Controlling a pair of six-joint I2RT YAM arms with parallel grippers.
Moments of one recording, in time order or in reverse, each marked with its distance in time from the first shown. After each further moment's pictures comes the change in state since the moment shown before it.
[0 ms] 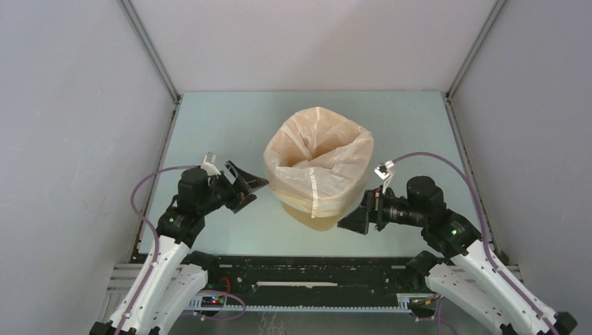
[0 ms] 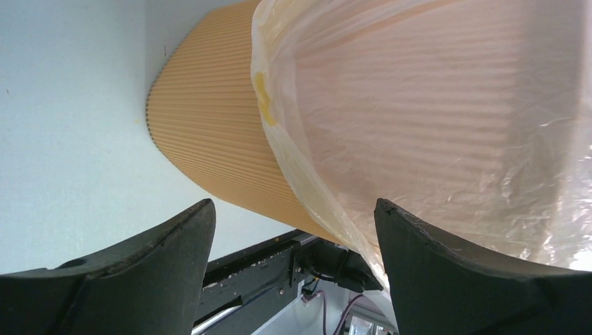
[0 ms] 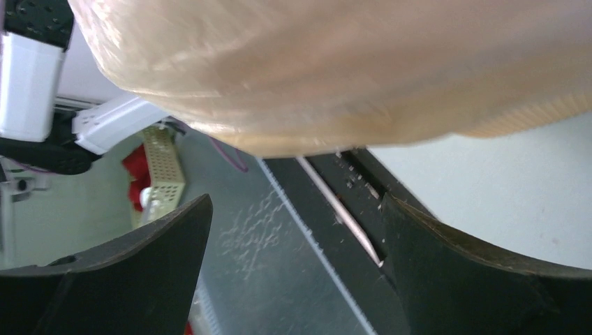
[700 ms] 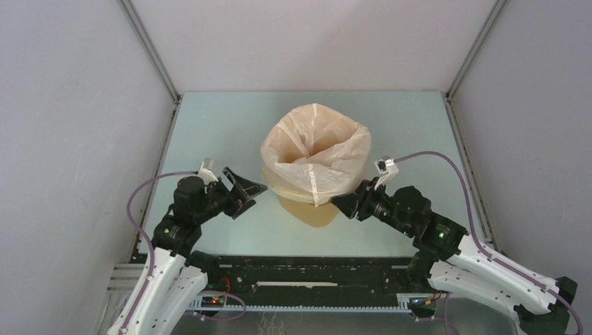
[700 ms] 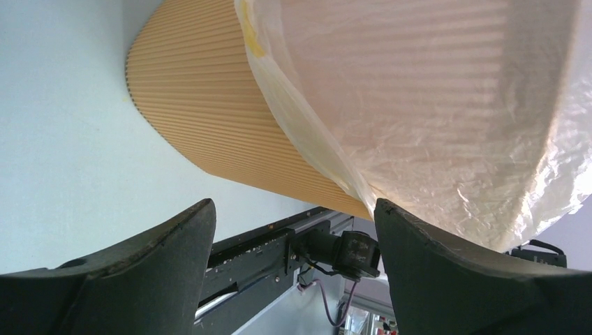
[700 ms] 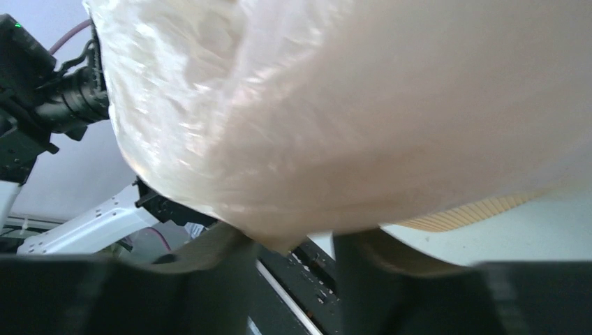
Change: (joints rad) left arm -0.028 -0.104 -0.023 -0.054 -0.006 -0.027; right arm 0.365 0.053 -0.054 0.335 0.670 0.061
